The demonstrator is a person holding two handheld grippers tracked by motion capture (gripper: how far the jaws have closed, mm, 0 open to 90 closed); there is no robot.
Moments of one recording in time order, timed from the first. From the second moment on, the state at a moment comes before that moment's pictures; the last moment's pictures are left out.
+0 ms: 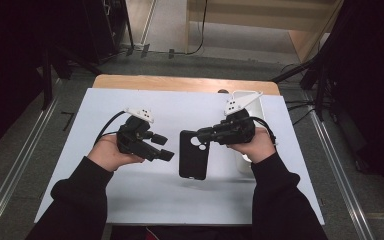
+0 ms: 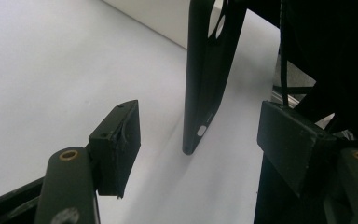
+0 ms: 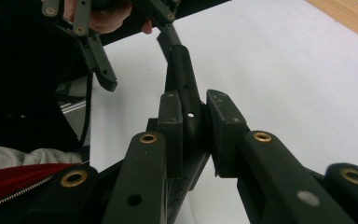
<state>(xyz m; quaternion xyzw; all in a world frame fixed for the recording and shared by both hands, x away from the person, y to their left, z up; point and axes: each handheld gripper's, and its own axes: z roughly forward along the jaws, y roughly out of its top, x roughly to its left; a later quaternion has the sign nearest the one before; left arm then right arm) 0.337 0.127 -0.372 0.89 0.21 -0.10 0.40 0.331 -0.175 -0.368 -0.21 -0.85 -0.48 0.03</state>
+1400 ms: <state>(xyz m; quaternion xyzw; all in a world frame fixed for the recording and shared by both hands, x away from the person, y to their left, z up) 0.343 0.102 -0.372 0.92 0.14 -0.13 0.33 0.337 -0.131 -0.379 -0.12 -0.88 -0.45 0.10</state>
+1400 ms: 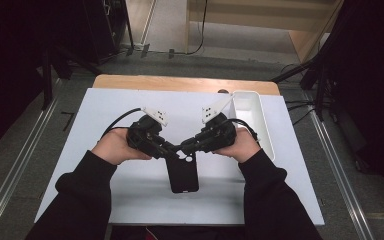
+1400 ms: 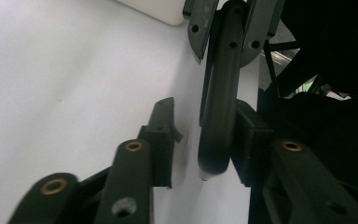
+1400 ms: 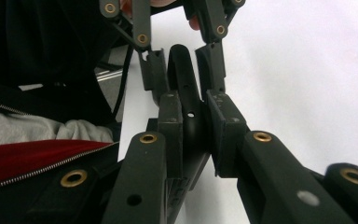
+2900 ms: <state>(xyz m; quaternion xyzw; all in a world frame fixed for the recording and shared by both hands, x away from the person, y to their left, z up) 0.343 0.113 -0.352 0.92 0.19 -0.15 0.32 0.323 -0.163 -0.351 -0.29 -0.83 -0.47 0.05</state>
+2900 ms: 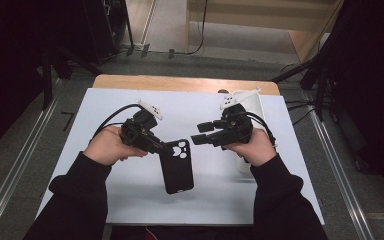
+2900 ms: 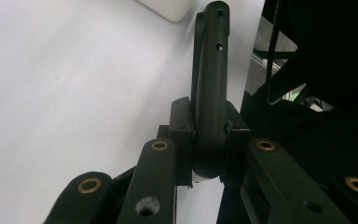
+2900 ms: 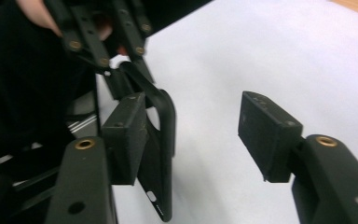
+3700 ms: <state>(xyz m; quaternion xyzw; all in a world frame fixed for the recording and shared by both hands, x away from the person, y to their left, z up) 0.347 0.125 -0.344 0.90 0.27 -0.12 0.32 0.314 -0.167 -0.385 -0.38 -0.81 -0.45 -0.06</state>
